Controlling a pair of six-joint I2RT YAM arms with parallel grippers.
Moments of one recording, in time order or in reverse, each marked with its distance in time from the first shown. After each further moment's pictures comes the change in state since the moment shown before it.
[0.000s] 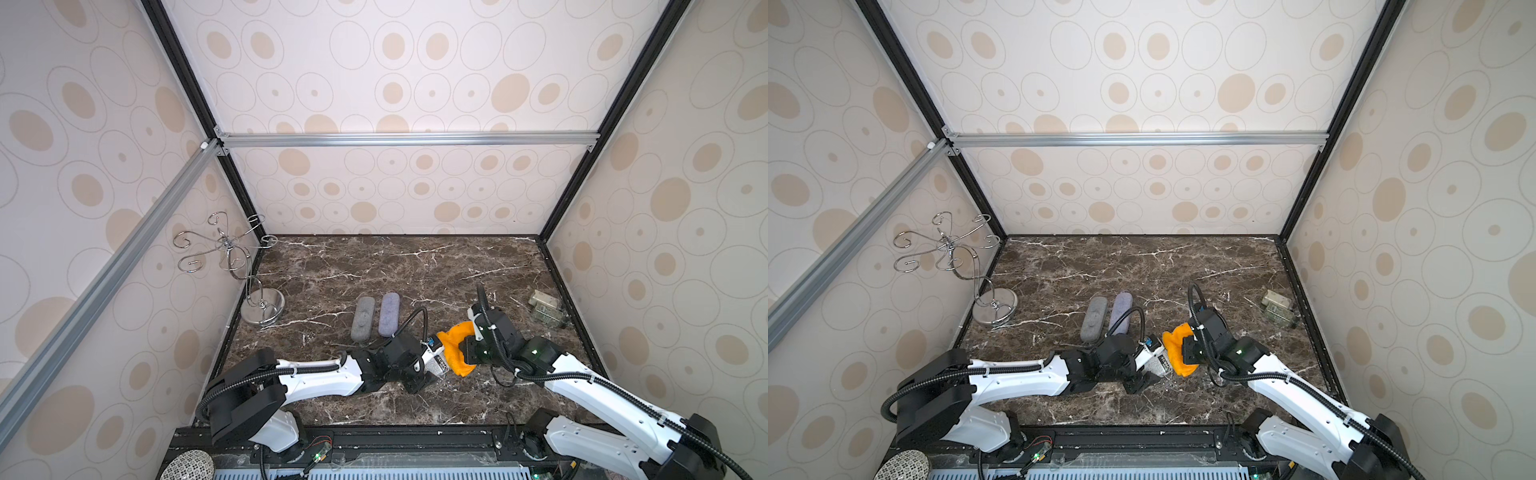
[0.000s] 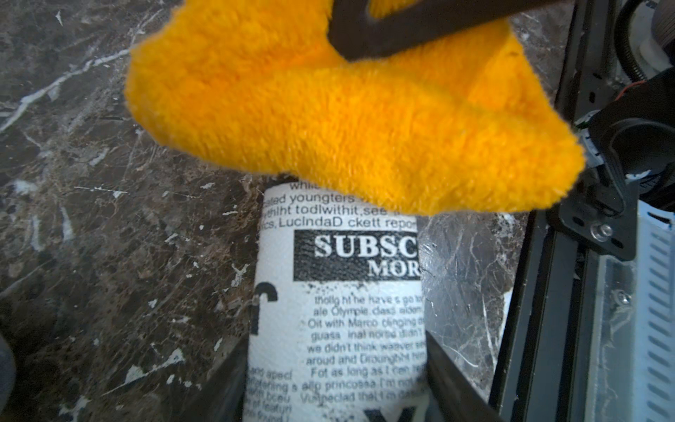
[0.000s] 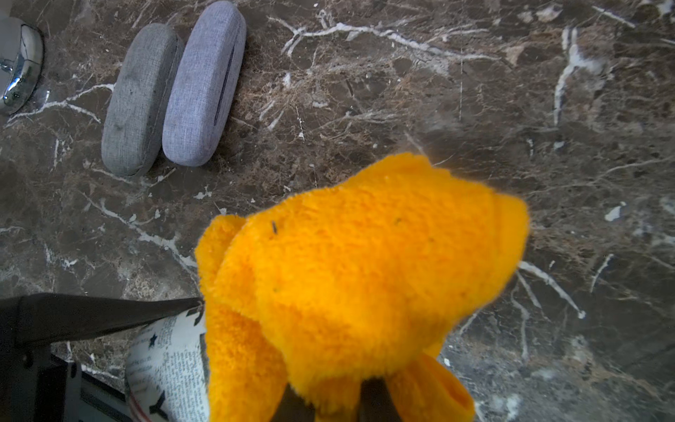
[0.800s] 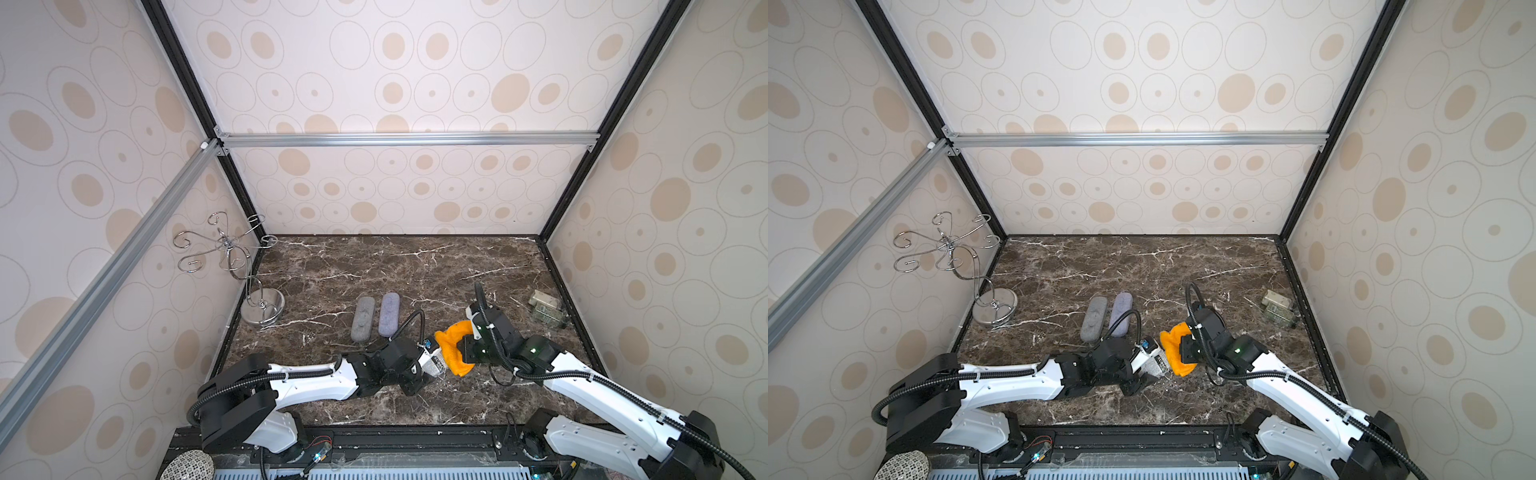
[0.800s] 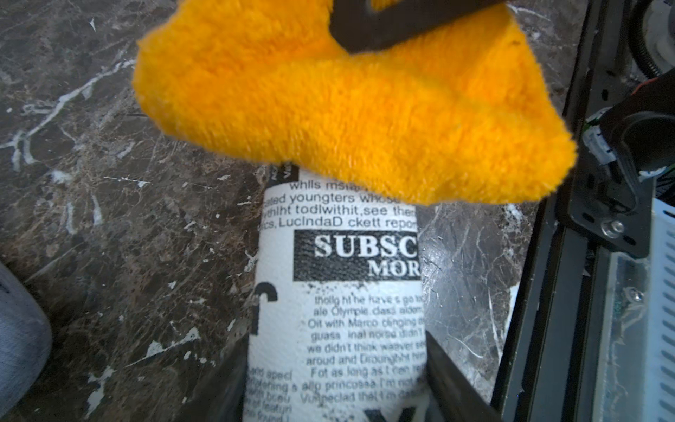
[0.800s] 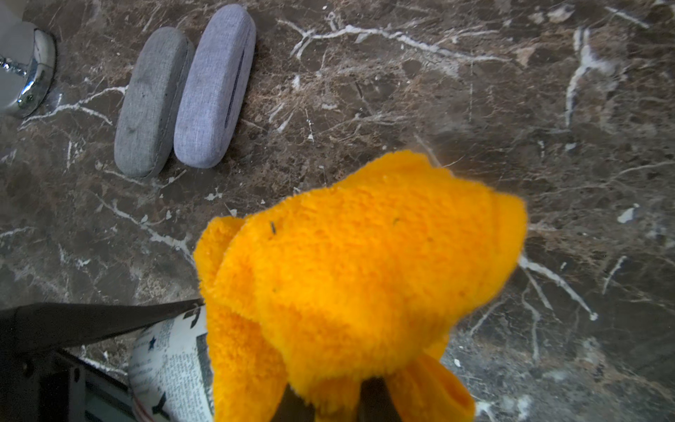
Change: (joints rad) left arm -0.018 -0.043 -0.033 -0.002 -0.064 -0.013; right arm 0.020 0.015 0.016 0.000 -0.019 0.023
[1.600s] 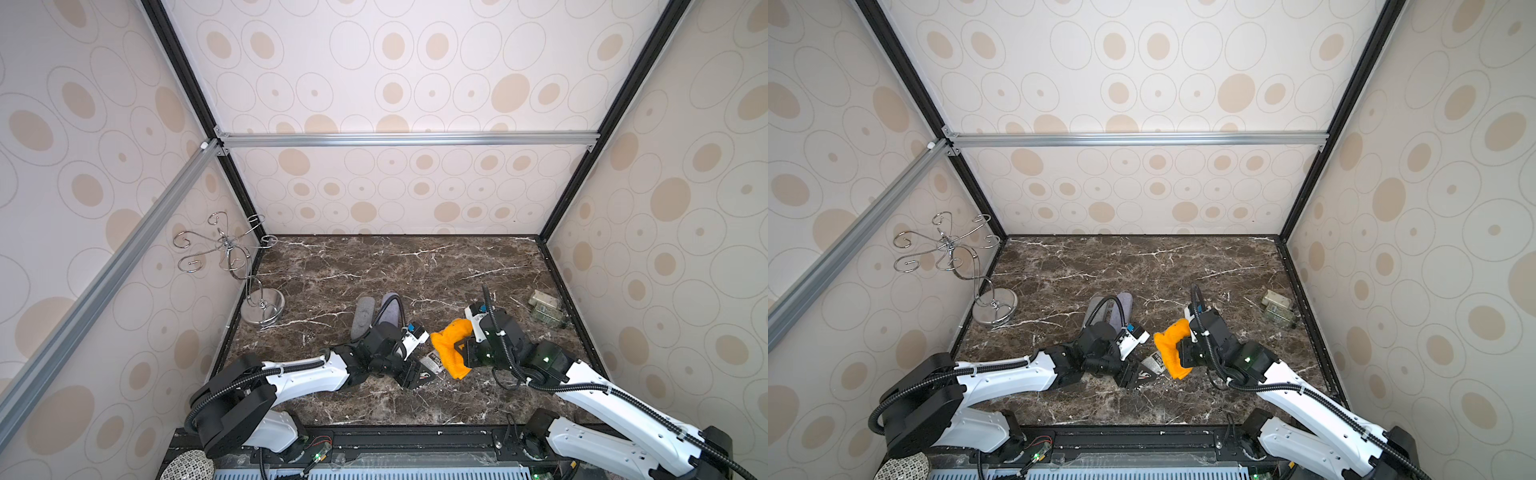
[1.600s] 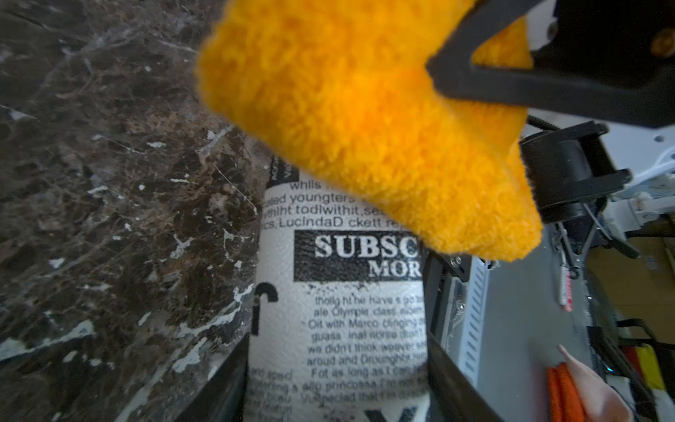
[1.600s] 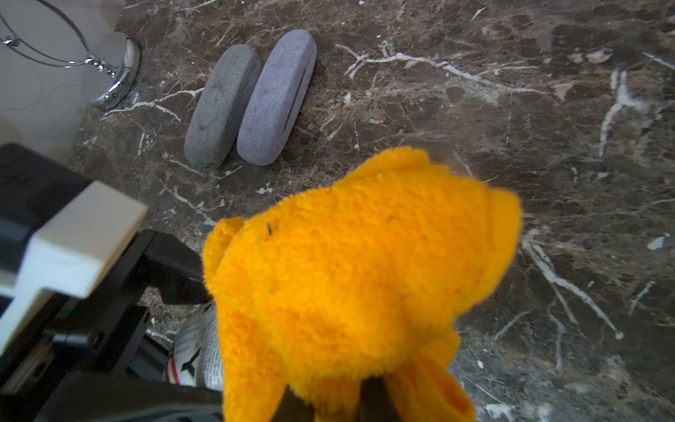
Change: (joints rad) left arm 0.208 -0.022 -0.072 0.140 0.480 -0.300; right arm 0.055 -0.109 0.010 -0.002 -0.027 -0.023
